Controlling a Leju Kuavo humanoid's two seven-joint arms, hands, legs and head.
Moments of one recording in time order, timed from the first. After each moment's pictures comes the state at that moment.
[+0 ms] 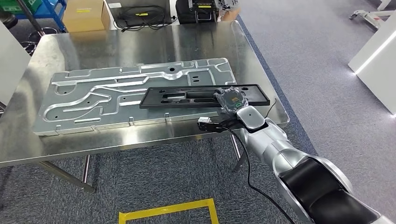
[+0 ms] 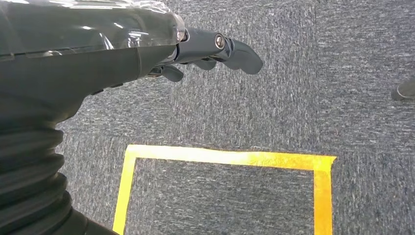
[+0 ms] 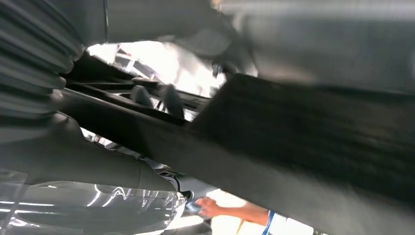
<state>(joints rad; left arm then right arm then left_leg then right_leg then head) -0.13 0.15 -1.31 -0.10 1.51 0.38 -0.48 -0.99 0.02 0.61 -0.30 1.41 -0.40 -0.04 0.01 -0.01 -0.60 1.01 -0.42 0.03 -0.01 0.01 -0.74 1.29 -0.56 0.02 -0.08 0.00</state>
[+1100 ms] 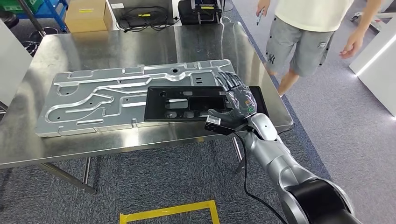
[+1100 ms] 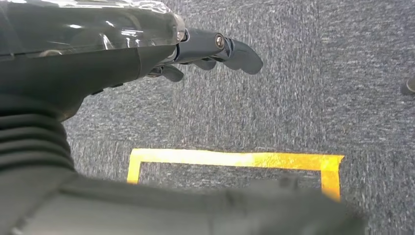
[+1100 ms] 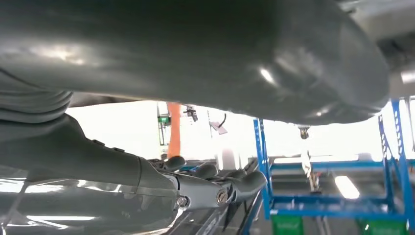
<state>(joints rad) -0.14 0.16 -1.36 -0.10 1.51 0.37 -0.43 -0.81 0.00 0.25 -0.56 1.23 -0.70 -0.45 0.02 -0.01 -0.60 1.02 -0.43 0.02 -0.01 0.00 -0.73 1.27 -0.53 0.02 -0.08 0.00</state>
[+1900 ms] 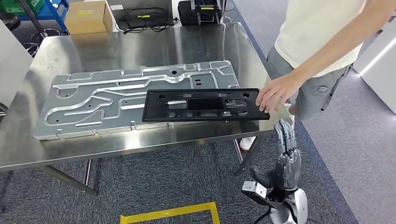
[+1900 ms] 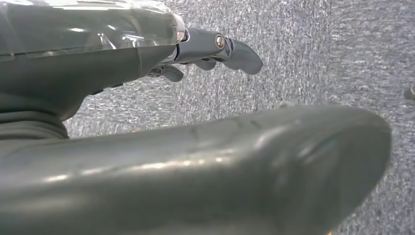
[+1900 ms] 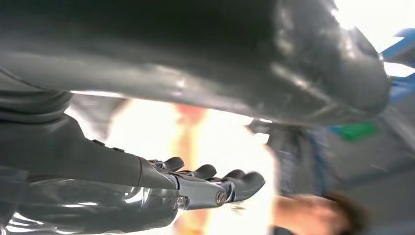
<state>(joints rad) -0.09 0.15 -1.24 -0.10 1.51 0.33 -0.50 0.07 0.08 -0.06 -1.53 0.90 -0.70 -0.68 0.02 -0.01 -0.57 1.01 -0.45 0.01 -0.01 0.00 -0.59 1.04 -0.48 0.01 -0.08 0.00</state>
